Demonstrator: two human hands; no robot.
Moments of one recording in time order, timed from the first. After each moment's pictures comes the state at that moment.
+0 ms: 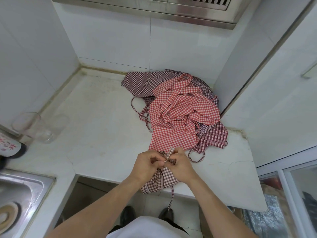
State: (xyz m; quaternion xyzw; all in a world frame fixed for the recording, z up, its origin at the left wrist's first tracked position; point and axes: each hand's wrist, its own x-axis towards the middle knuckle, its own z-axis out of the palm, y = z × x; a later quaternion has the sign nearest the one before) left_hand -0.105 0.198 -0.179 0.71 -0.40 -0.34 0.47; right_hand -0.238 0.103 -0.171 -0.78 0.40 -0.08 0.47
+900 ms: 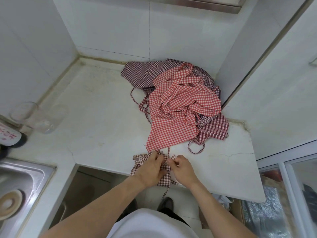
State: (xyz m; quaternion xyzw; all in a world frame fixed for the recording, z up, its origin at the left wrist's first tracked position) left_hand -0.131 0.211 -0.231 0.73 -0.61 -0.24 0.19; right_hand -0.267 0.124 -0.199 -0.74 0.47 -0.05 0.48
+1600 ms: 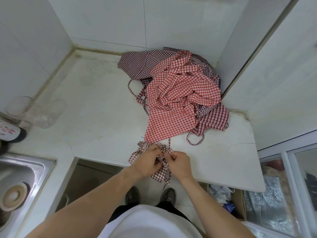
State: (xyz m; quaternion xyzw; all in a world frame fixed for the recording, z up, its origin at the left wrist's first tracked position) left_hand -0.127 0.209 -0.226 0.70 -0.62 -0.26 0.25; right_hand -0.267 0.139 -0.215 -0.70 0.53 -0.14 0.46
